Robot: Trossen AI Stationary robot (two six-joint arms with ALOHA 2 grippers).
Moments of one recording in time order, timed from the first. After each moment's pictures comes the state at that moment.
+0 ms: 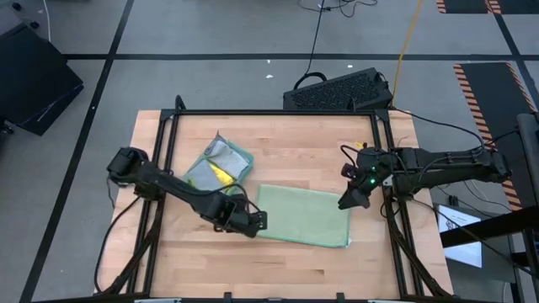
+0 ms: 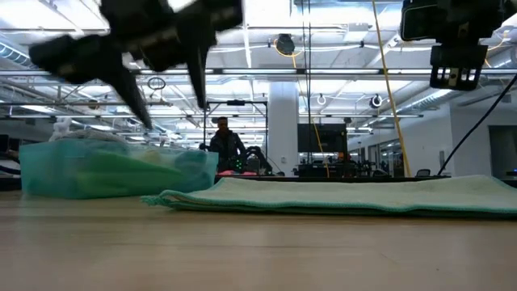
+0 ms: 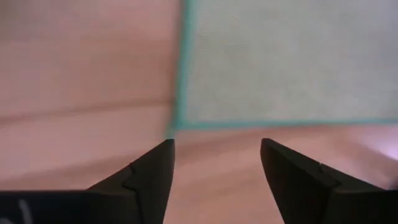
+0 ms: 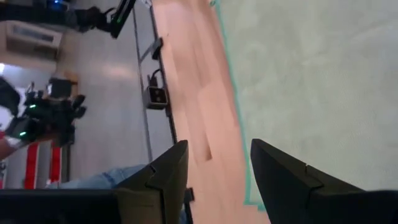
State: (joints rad) left arm -0.39 1.75 1.27 -0.69 -0.11 -1.94; right arm -0.03 0.78 0.62 -0.55 -0.56 0.79
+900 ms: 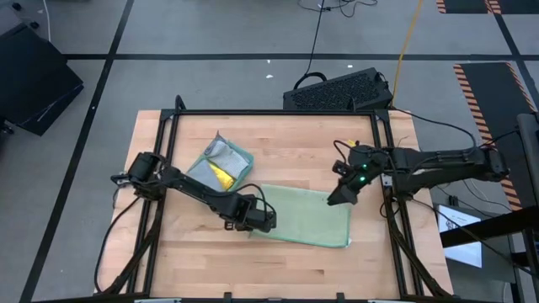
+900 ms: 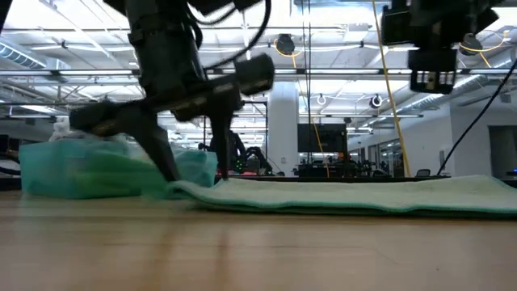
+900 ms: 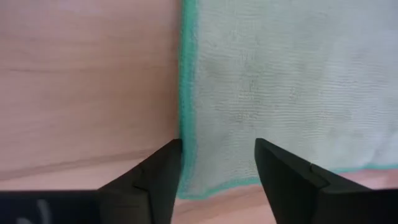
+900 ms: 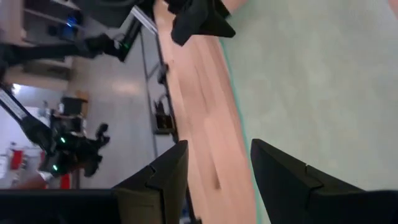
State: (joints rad) left arm -0.31 1.94 1.28 -0.57 -0.03 -1.87; right arm -0.06 0.88 0.62 -0.40 -0.55 0.83
